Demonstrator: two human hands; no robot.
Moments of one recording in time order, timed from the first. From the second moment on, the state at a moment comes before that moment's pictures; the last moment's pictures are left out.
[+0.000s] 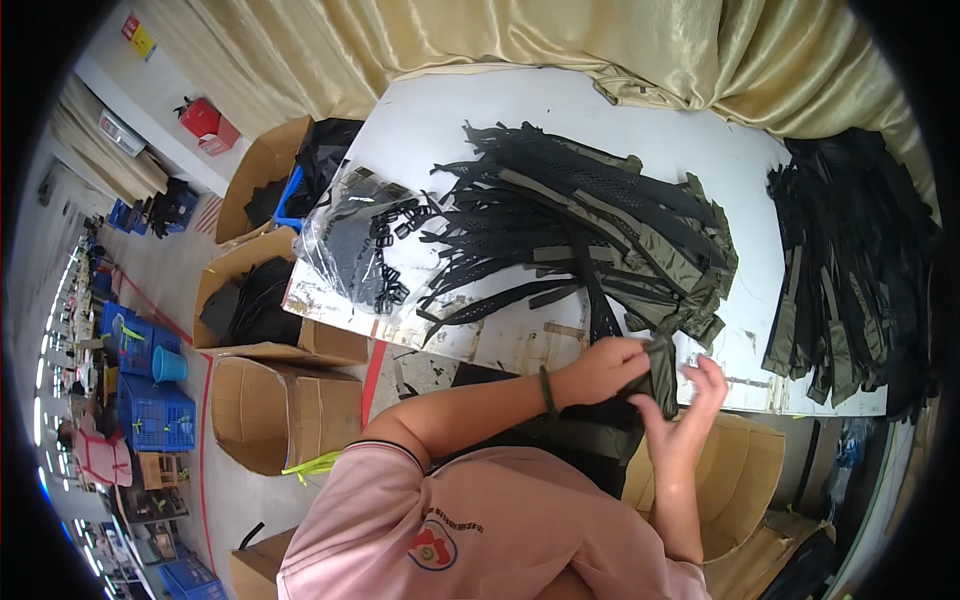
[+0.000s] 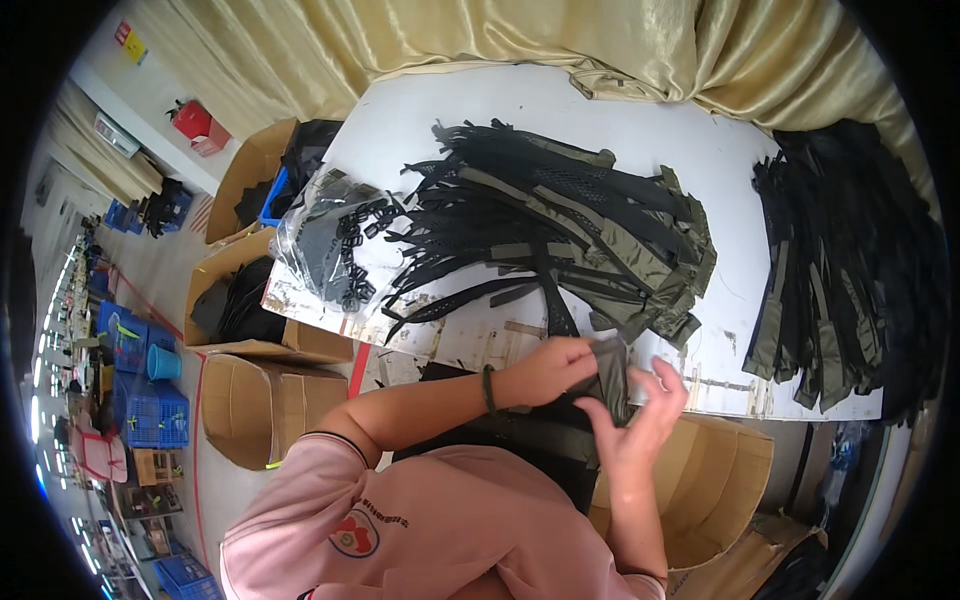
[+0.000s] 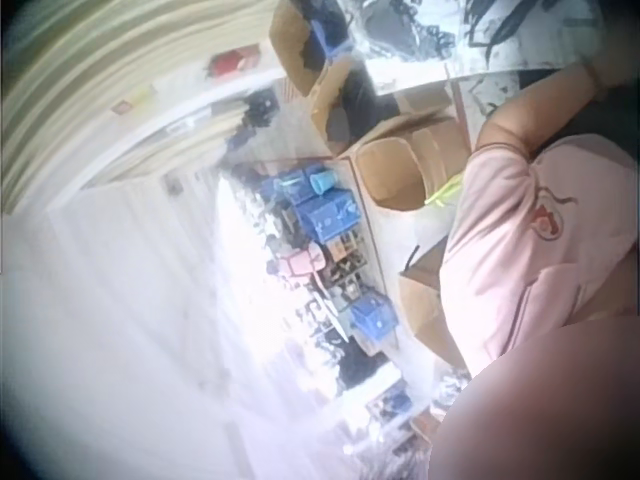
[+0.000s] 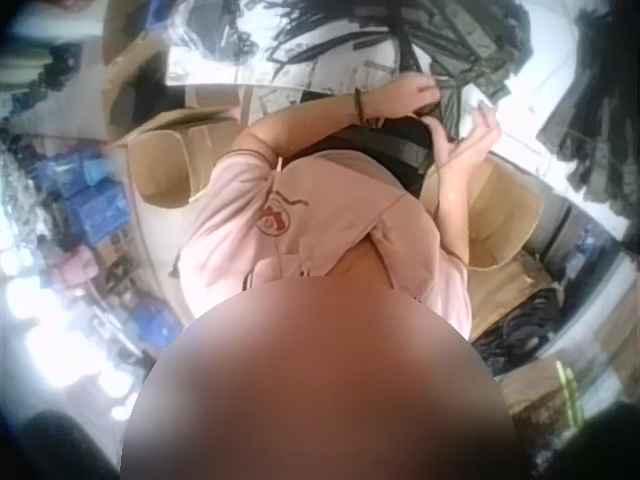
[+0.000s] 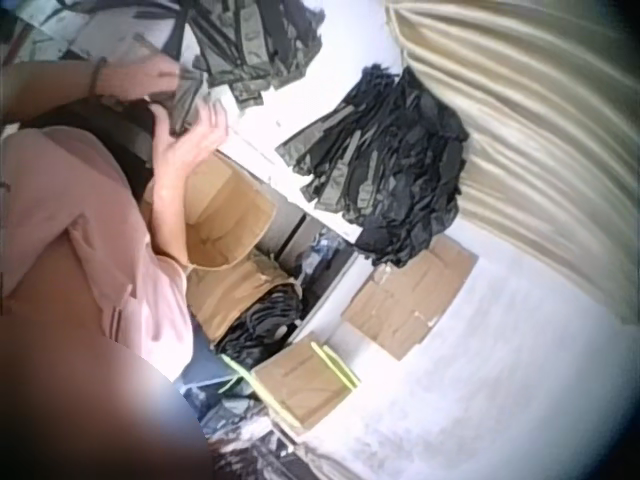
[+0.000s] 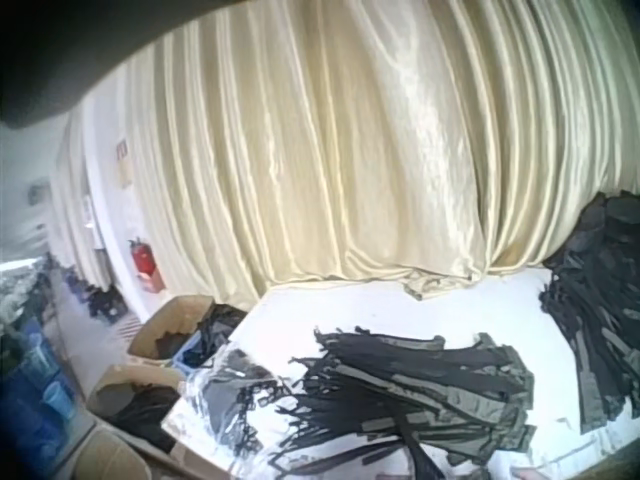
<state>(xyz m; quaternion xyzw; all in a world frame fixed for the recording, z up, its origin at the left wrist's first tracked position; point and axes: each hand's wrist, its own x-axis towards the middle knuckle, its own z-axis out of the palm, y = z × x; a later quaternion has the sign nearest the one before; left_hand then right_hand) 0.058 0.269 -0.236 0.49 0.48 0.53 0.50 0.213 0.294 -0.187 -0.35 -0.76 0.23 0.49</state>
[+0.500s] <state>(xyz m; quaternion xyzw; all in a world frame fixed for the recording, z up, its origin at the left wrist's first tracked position) 0.045 0.247 -0.226 0.68 0.55 0.43 0.23 0.208 0.333 -0.208 -0.32 -0.88 0.11 0.34</state>
